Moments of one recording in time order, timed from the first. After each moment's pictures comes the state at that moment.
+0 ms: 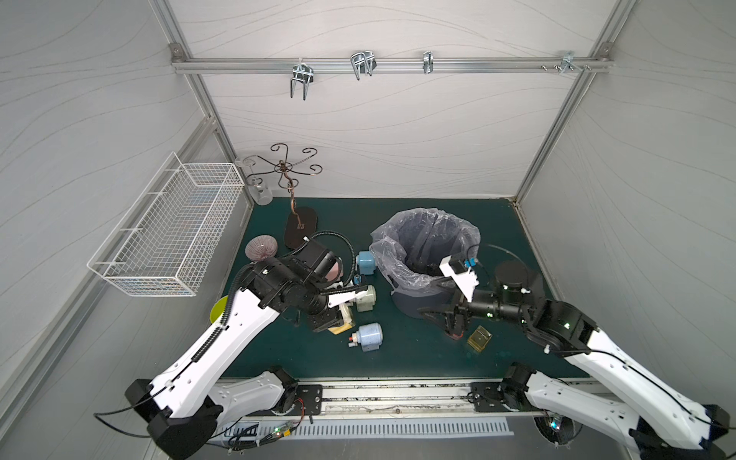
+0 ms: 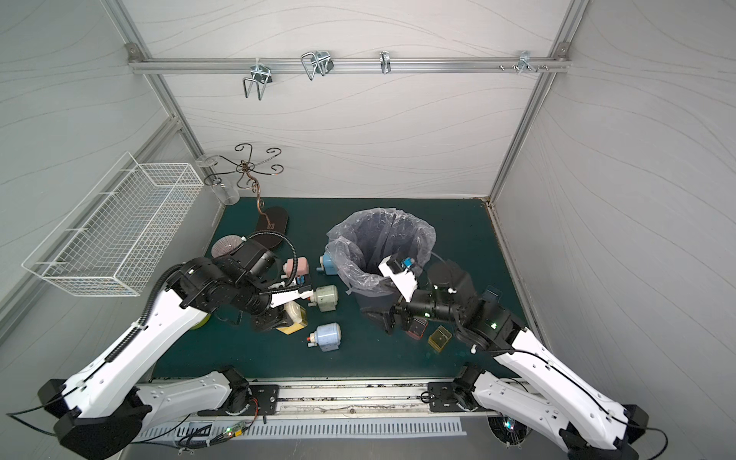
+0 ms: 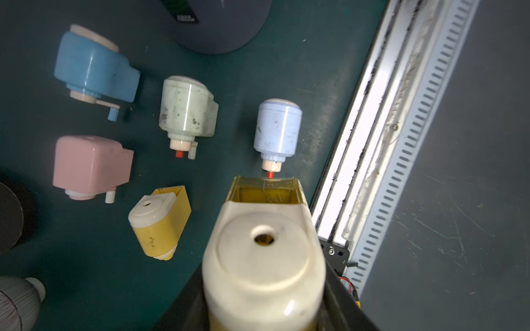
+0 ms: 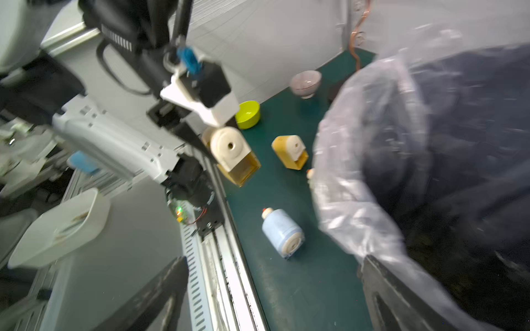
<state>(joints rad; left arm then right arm) -0.65 1.10 1.35 -1.47 0.22 0.54 0.93 0.77 0.94 -0.55 -0.39 0.12</state>
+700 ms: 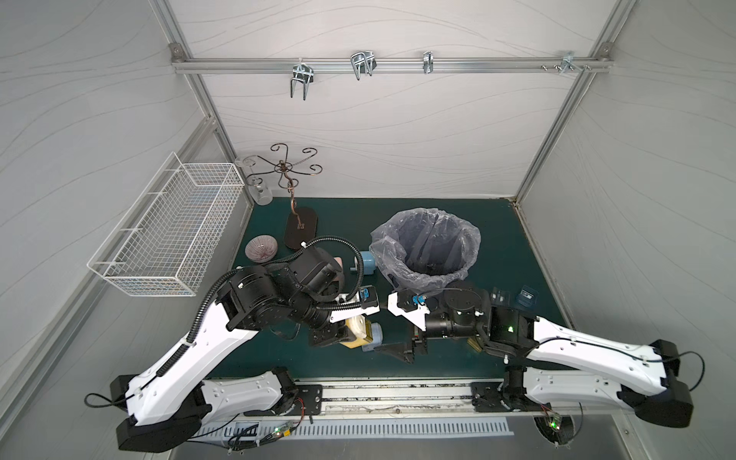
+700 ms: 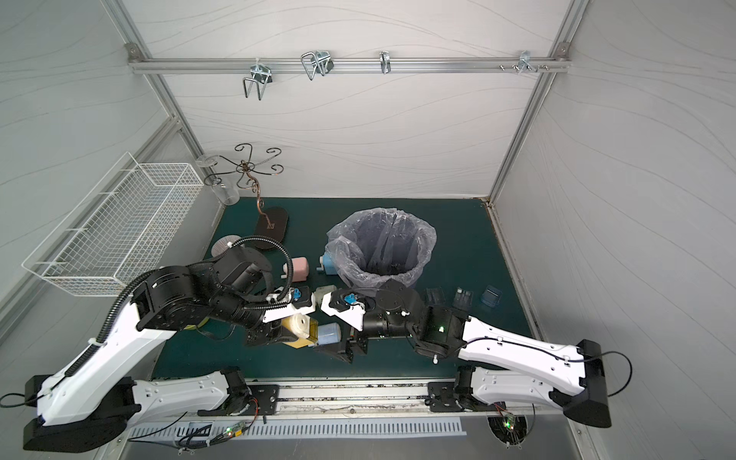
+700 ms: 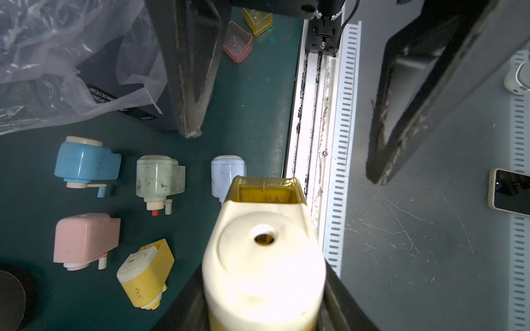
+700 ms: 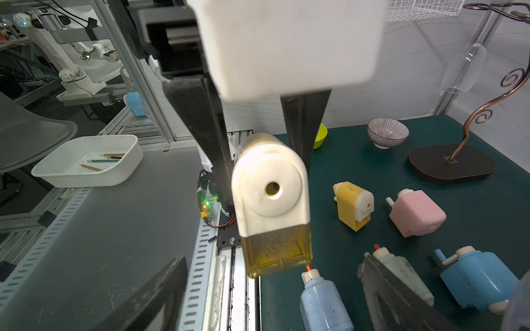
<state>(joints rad) -0.90 1.08 1.52 -1.51 0.28 0.44 1.28 1.02 0.91 -0.16 -0.30 -0.05</state>
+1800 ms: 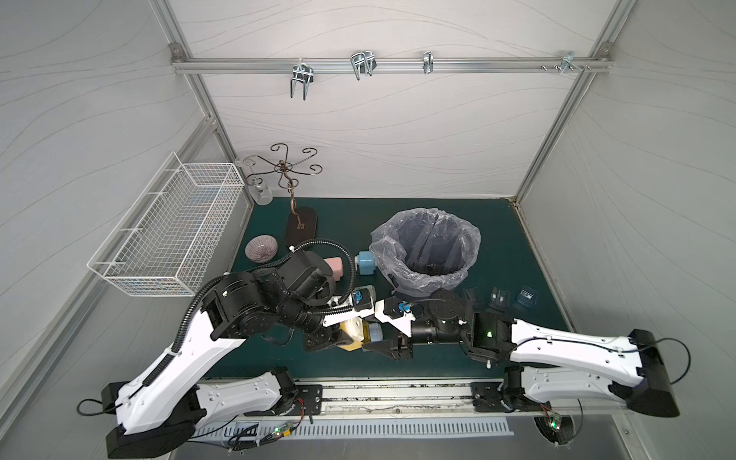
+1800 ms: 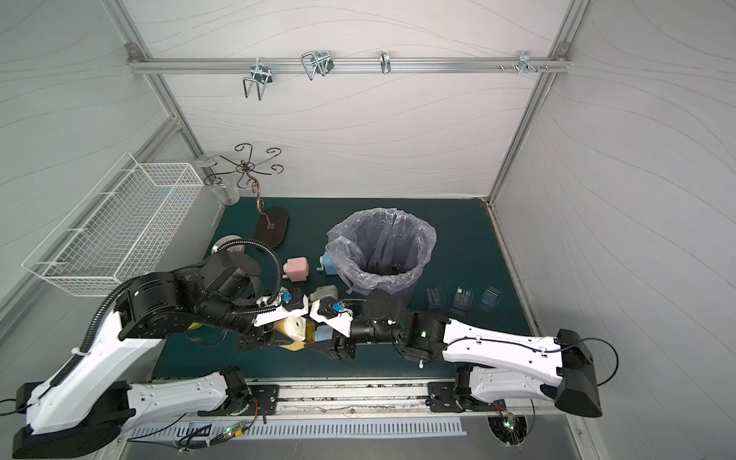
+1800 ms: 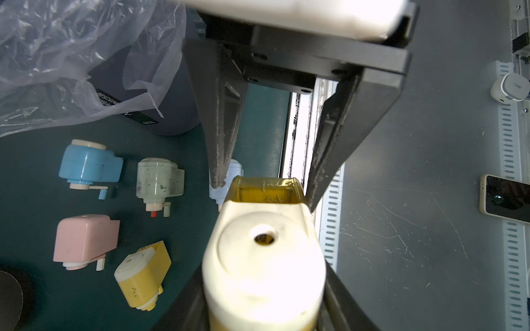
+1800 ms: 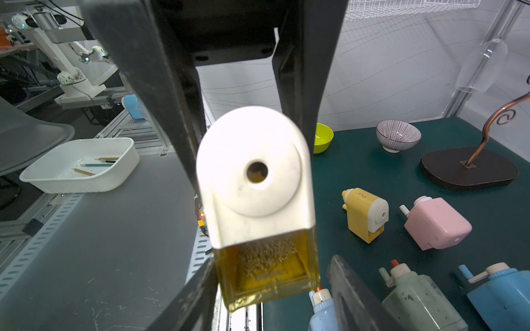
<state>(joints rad) -0.91 1.03 1.52 -1.51 0.29 0.41 1.33 1.10 0.84 0.02 -0.26 -0.02</state>
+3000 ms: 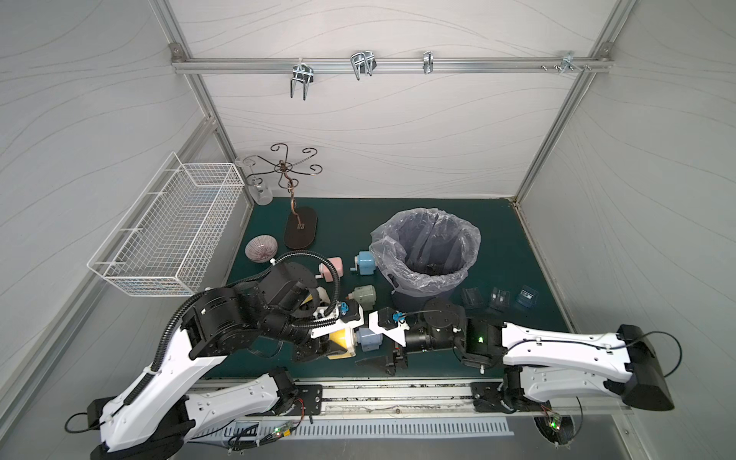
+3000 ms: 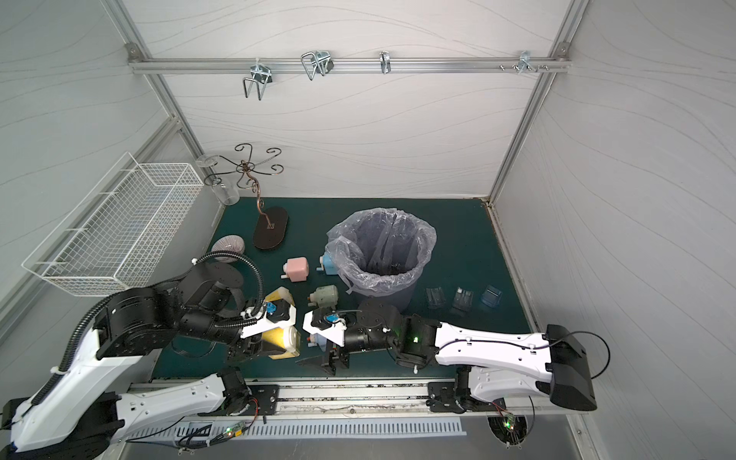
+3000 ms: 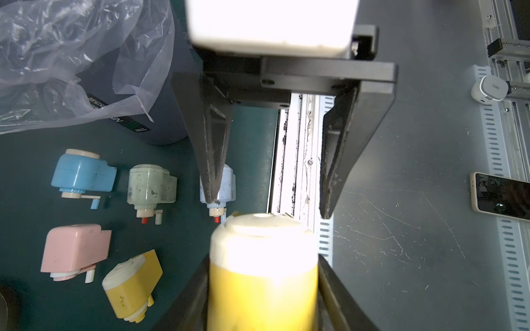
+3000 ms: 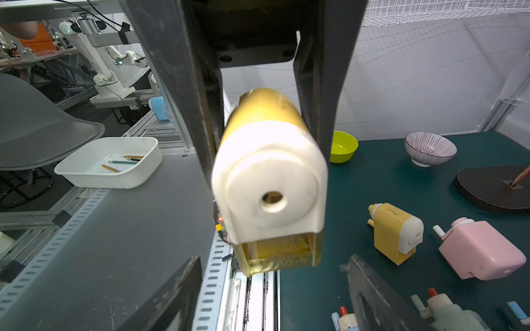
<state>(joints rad) -0.91 0.91 1.44 -1.47 0.34 0.42 1.38 1.15 0.81 0.14 -0.30 -0.02</state>
